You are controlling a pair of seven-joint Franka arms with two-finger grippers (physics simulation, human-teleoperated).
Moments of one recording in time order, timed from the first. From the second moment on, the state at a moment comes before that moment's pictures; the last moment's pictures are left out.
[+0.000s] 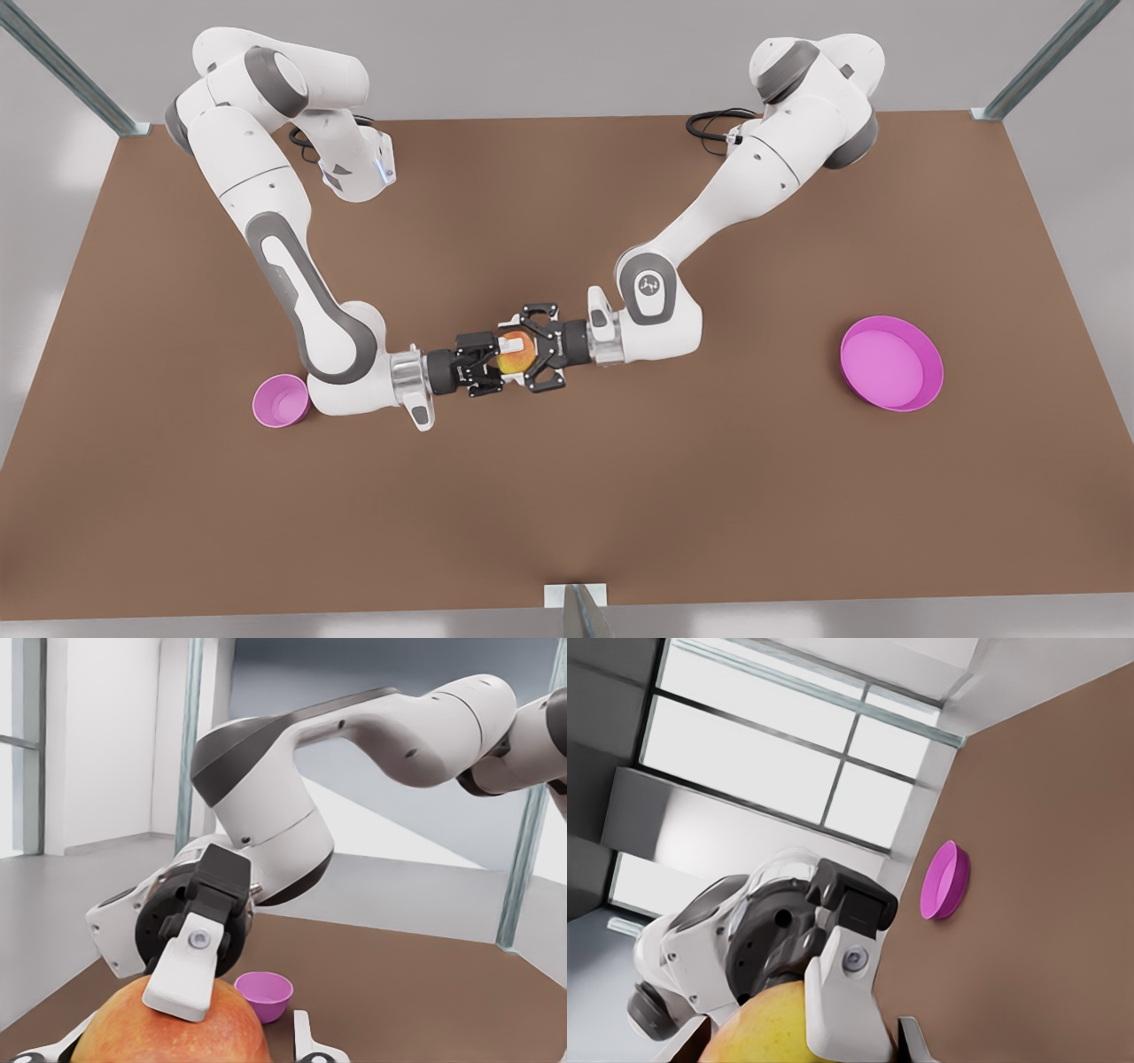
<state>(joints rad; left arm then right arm) -0.25 0.80 -0.62 -1.39 -1.50 2.51 2.05 -0.07 0.68 0.50 -1.58 1.38 1.91 -0.95</state>
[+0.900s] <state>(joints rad) 0.18 0.57 -0.78 -1.85 -1.46 2.48 2.11 -0.08 0.68 0.50 -1.59 1.37 1.90 -0.99</state>
